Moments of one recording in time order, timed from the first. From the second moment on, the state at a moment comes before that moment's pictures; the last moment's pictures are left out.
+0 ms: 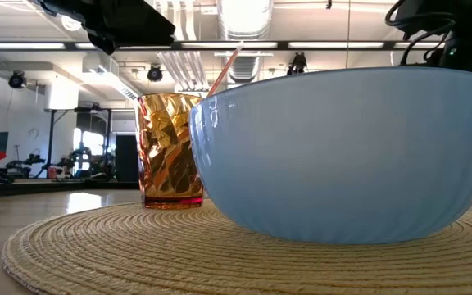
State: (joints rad) left arm -0.45 1.13 0.63 0.20 -0.77 -0.16; right arm 0.14 1.00 0.60 -0.87 0.26 1.32
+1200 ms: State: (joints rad) left arm -0.45 1.13 0.63 0.15 -0.77 -0.20; right arm 0.09 1.37 0.62 -0.71 0.22 1.28
